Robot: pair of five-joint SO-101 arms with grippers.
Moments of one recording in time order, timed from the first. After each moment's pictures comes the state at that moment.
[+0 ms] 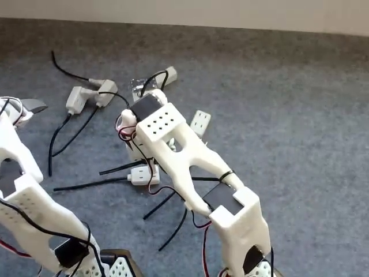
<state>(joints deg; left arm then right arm) -43.5 27.3 -13.4 64.0 13.4 -46.4 24.3 -27.0 98.3 -27.7</state>
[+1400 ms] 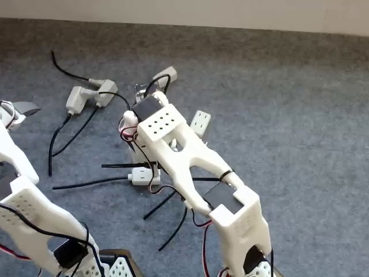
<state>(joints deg) -46.2 27.3 -13.4 62.9 12.1 -46.0 26.4 -23.8 98.3 -27.7</state>
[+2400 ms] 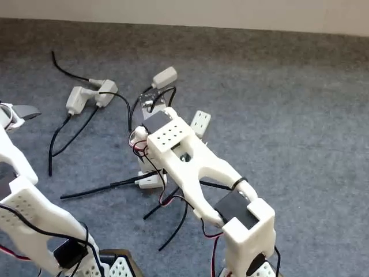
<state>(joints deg) -47.0 27.3 -13.4 62.2 3.9 -45.4 23.7 -1.3 81.0 -23.3</state>
